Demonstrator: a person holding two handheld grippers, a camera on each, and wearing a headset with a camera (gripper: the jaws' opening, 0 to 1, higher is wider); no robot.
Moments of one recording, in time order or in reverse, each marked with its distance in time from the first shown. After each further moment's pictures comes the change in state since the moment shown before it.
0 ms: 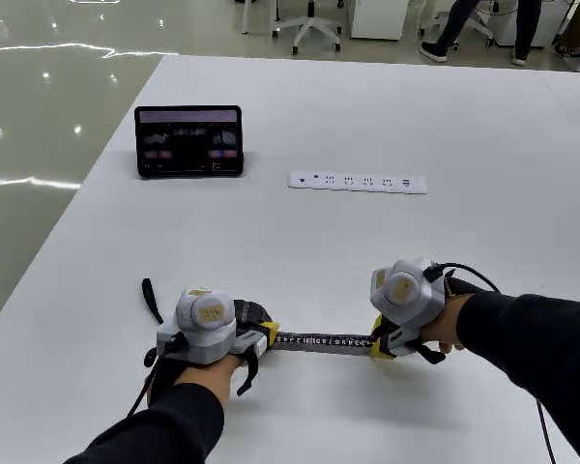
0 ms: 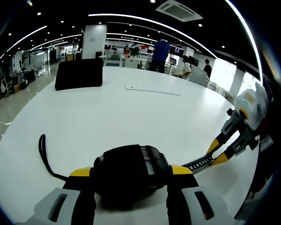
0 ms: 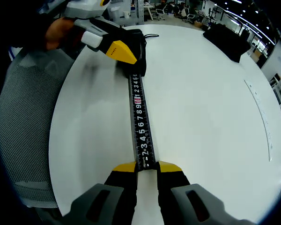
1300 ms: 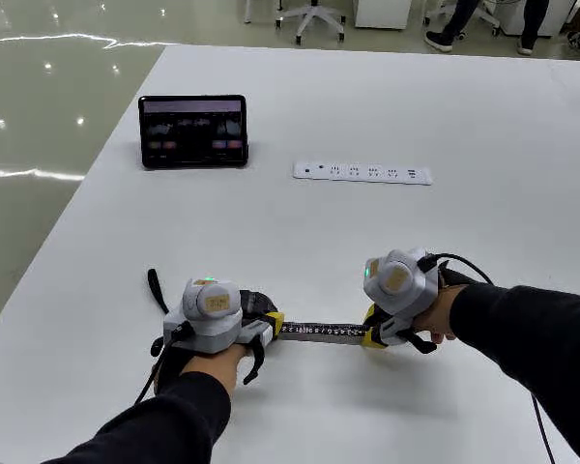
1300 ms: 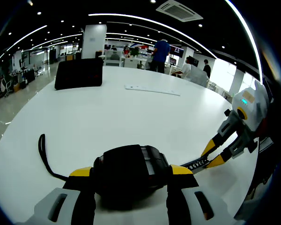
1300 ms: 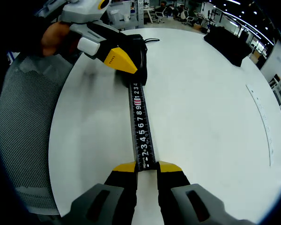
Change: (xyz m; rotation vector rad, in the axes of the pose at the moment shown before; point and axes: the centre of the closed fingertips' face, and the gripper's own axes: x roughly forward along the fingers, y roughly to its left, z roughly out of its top) left arm 0.000 0.000 0.000 -0.004 0.002 -0.005; right arm 0.007 0.003 0.020 0.003 -0.032 0.000
